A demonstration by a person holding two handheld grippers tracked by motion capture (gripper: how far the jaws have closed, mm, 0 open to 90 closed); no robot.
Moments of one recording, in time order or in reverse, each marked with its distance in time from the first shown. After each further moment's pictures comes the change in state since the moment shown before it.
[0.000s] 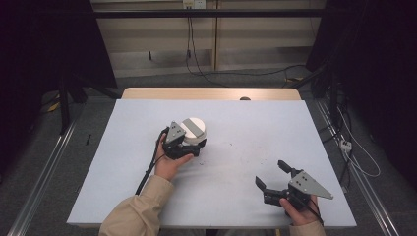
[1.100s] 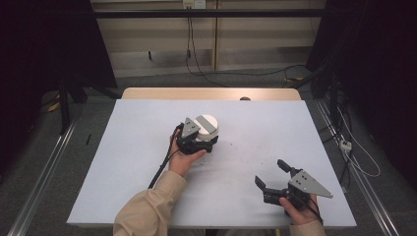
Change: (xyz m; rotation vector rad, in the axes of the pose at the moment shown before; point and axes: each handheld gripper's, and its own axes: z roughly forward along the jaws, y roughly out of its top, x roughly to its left) left arm -0.016 0.008 0.039 0.015 -0.008 -0.002; right arm -0.001 0.000 0.002 -0.002 0.006 0.005
